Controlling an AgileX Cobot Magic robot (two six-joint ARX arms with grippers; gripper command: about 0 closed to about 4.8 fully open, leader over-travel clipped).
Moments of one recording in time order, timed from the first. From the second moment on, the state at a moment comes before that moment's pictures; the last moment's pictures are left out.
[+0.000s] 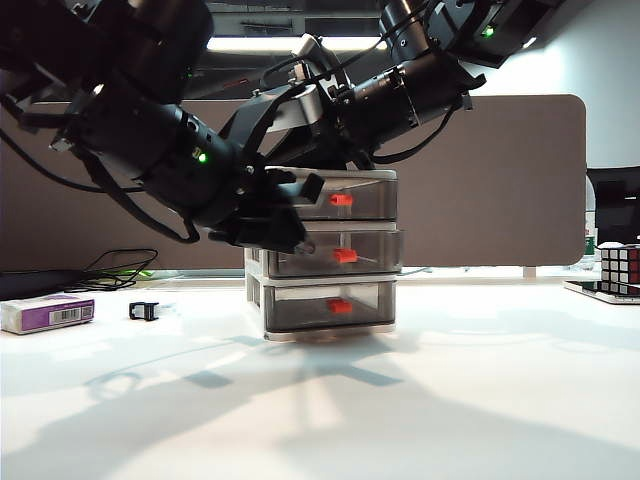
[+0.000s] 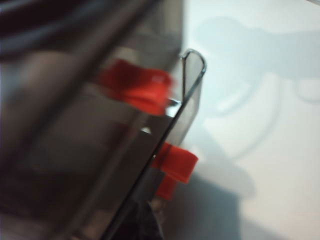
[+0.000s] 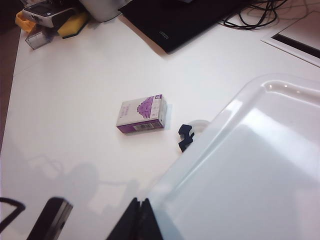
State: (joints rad) left arm -0.66 1.61 0.72 0.45 0.08 0.13; right arm 0.46 1.93 1.42 -0.02 -0.69 0.00
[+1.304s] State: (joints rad) left arm -0.62 0.83 0.45 0.17 -0.15 0.17; right arm 0.46 1.68 1.39 -0.25 -0.61 -0.13
